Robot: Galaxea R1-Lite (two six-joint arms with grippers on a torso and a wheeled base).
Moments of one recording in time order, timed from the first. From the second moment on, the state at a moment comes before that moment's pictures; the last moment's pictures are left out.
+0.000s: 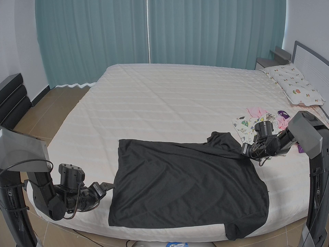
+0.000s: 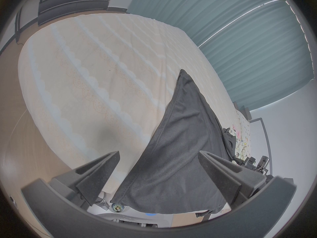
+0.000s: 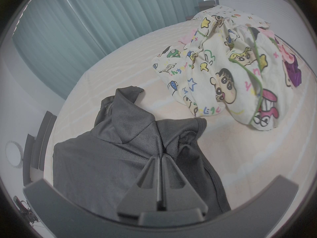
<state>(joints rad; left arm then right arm) -0.21 2.17 -0.28 -1.12 -0.13 -0.90 0.02 2.46 -1.34 -0.31 0.08 0.39</state>
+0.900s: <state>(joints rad) -0.21 2.17 -0.29 -1.12 -0.13 -0.90 0.08 2.54 -1.64 -0.29 0.06 0.50</state>
